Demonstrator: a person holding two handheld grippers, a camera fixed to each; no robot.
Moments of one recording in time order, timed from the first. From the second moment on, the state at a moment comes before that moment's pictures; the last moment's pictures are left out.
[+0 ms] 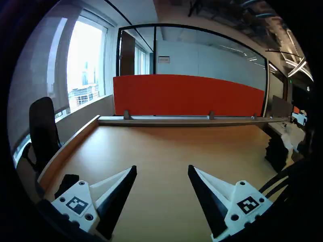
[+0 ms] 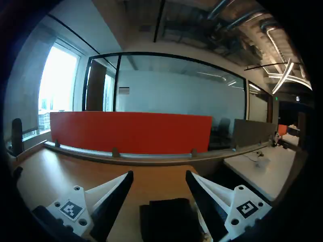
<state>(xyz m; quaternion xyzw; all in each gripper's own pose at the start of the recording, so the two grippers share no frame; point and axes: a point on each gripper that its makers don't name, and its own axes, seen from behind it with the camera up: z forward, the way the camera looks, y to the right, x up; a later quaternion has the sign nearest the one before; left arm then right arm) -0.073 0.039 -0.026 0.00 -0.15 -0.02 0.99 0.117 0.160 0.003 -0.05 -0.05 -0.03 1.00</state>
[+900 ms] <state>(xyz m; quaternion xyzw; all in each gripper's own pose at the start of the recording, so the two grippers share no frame) 0.033 0.022 0.025 0.01 -0.01 -0.03 1.00 0.149 0.061 0.011 0.01 -0.03 -0.01 1.00</state>
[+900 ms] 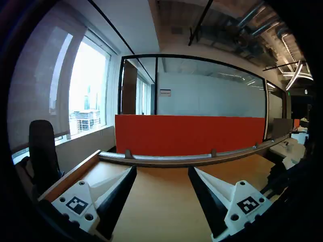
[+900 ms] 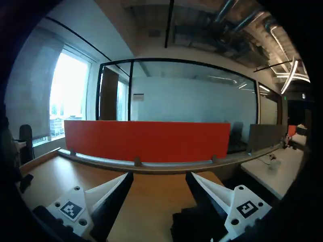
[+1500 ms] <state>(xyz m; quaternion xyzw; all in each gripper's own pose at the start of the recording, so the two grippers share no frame) 0.040 0.013 0.032 0.01 0.00 -0.04 1.00 0.159 -0.007 0.016 0.04 -0.02 0.01 1.00</state>
